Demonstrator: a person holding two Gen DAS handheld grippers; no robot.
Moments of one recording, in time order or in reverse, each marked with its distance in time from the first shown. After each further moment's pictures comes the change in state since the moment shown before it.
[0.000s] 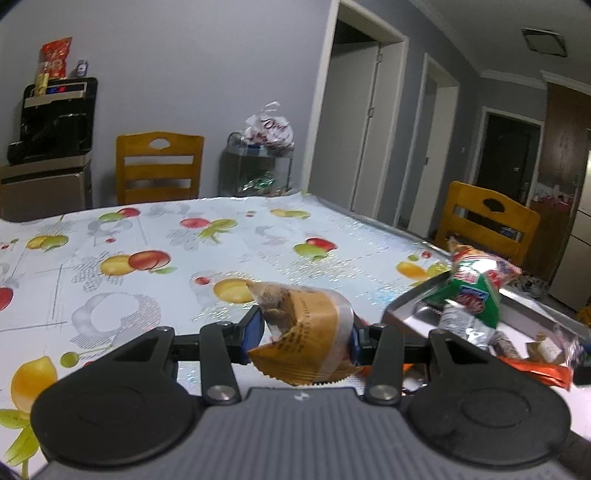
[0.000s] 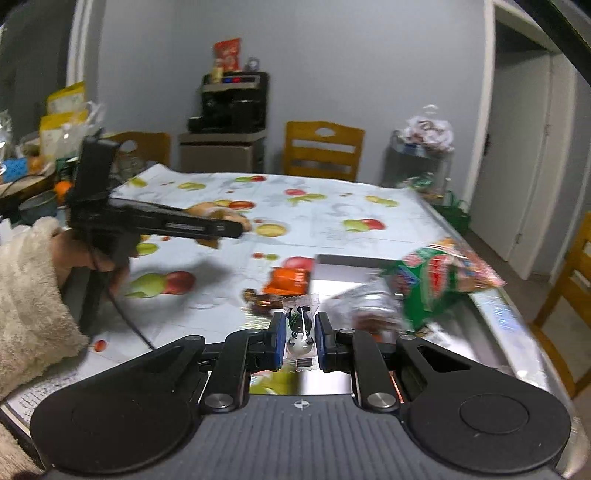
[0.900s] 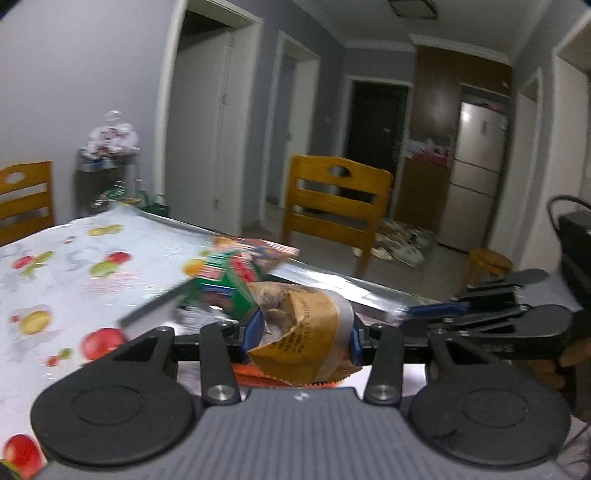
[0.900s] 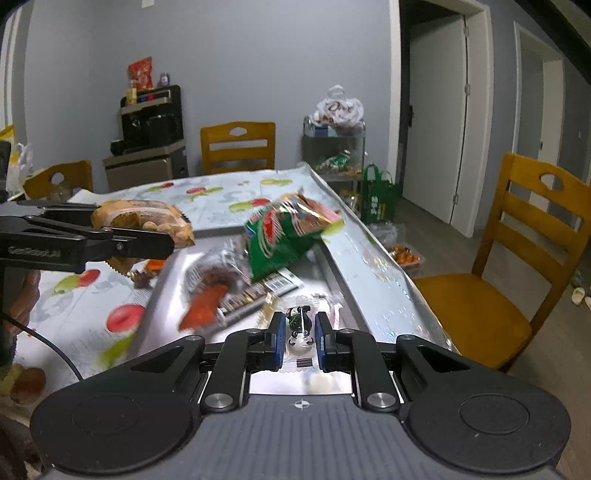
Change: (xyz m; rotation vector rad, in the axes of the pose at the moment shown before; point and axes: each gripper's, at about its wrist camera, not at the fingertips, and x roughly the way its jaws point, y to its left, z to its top) left arm -0.024 -0.198 -0.003 0.220 0.070 -0.404; right arm -0.031 -0.118 -0.061 0.180 0.012 -0.138
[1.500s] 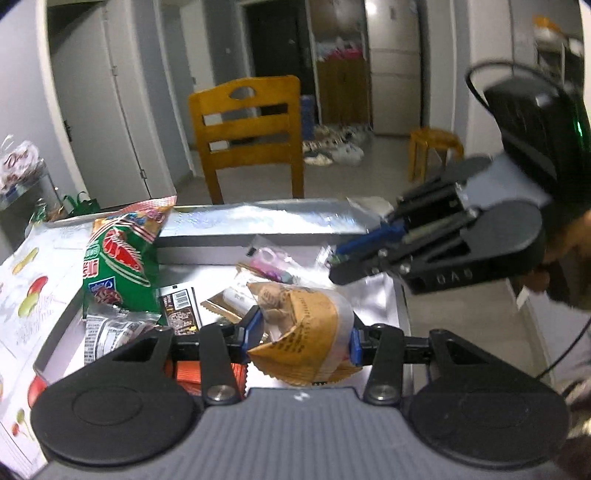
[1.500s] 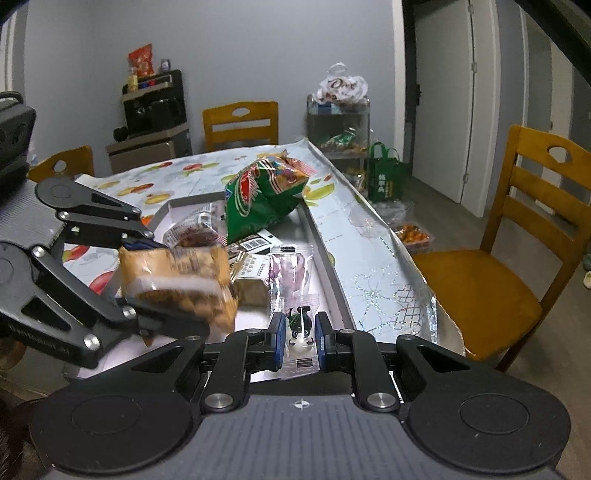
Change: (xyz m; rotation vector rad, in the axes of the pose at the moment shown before) left arm 0.077 -0.055 -0.011 0.351 0.275 -0.141; right arm 0.015 -0.029 -0.022 0.010 0.048 0.061
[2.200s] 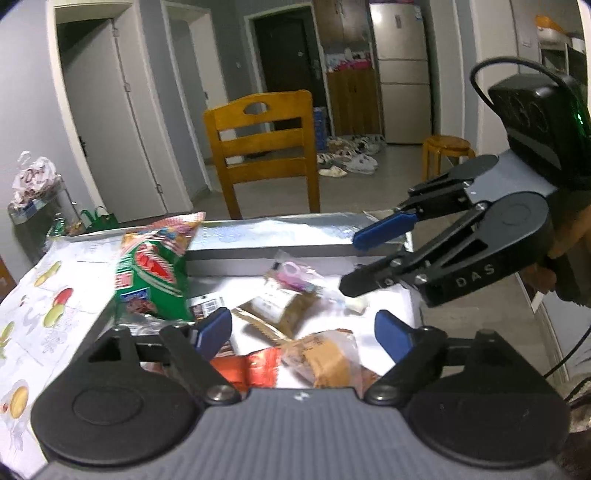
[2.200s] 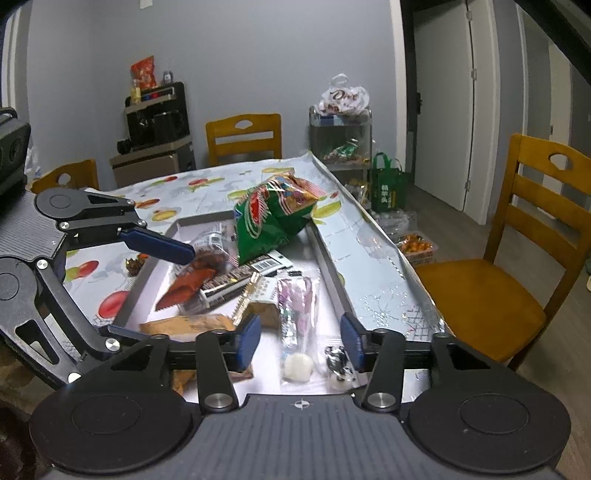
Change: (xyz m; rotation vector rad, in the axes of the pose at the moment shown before) left arm -0.027 0.011 -0.005 0.000 -0.065 0.070; right arm -0.010 0.010 0.013 0.011 -0.040 0.011
